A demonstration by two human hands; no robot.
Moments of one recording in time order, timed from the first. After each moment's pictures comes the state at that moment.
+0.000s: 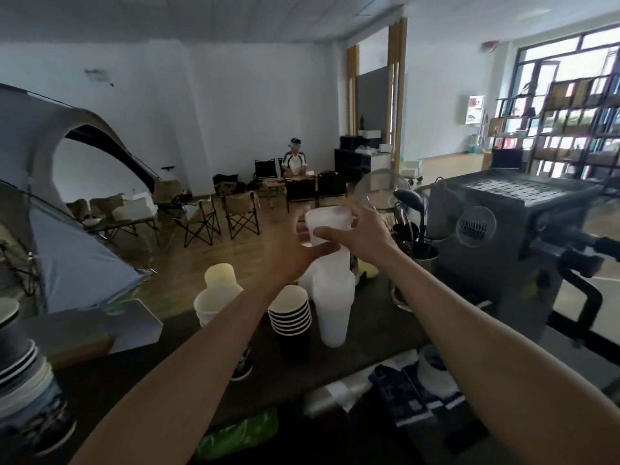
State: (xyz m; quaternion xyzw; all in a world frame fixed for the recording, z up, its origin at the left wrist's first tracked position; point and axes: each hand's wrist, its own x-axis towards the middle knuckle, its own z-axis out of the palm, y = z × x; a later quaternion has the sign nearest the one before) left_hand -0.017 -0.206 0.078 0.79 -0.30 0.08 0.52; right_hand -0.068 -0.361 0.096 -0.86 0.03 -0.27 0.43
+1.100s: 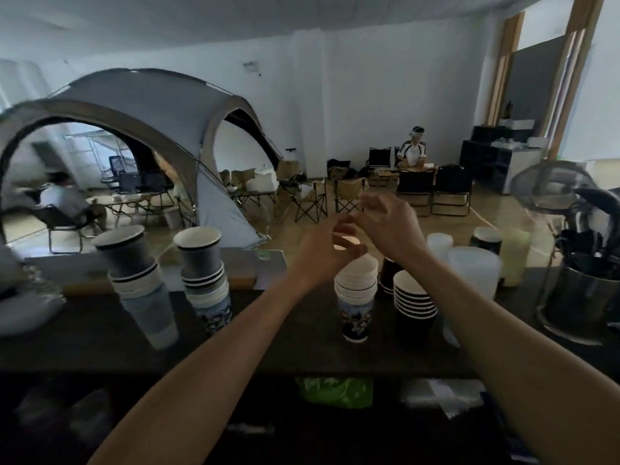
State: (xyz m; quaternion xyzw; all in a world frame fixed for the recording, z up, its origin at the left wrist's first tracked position) left_hand -0.067 -0.027 0.073 0.86 -0.20 0.18 0.44; right_hand -0.056 -0.178 0.096 -0.83 -0.14 -0.28 0.46
